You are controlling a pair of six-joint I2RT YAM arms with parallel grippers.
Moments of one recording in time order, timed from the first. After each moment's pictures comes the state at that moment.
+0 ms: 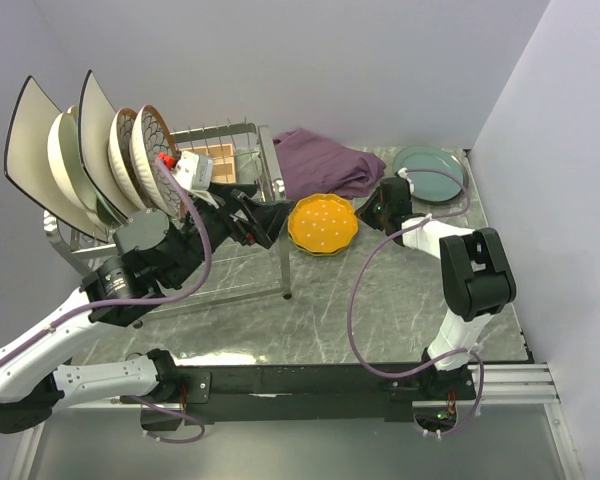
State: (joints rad) left arm -1.04 0.94 1.29 -0.20 -0.34 -0.38; right arm 0.23 1.77 0.99 0.14 -0.02 0.79
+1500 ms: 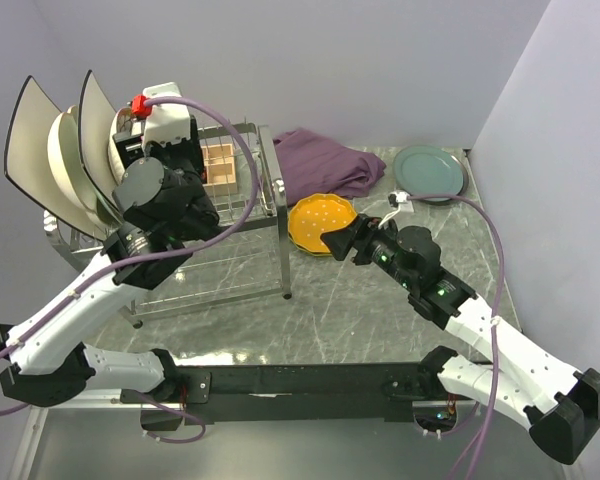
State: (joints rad) left arm -1.00 1.21 1.65 0.02 -1.48 0.49; right arm 0.66 0.87 0.71 -0.02 0.01 0.68
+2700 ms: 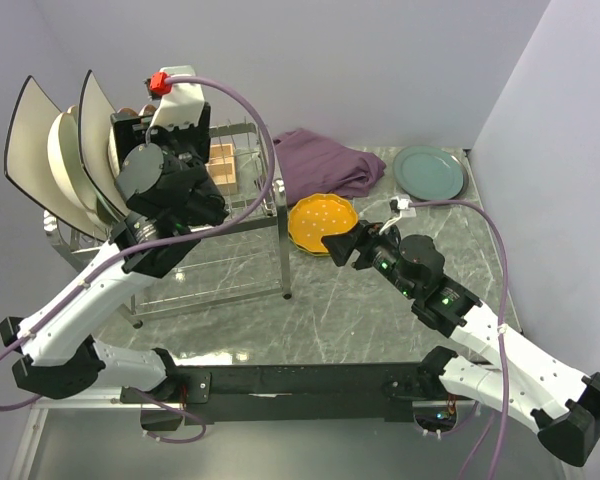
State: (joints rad) left arm -0.97 1.29 1.76 0.06 -1.48 0.72; right arm 0.73 0.81 0.70 -0.02 0.11 0.62
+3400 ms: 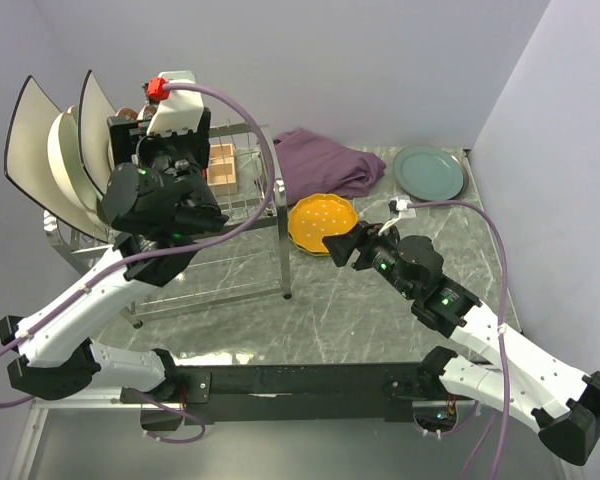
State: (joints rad) left arm -1.03 1.26 1.69 0.28 -1.50 0.92; right arm 0.75 0.81 0.70 -0.03 0.15 0.59
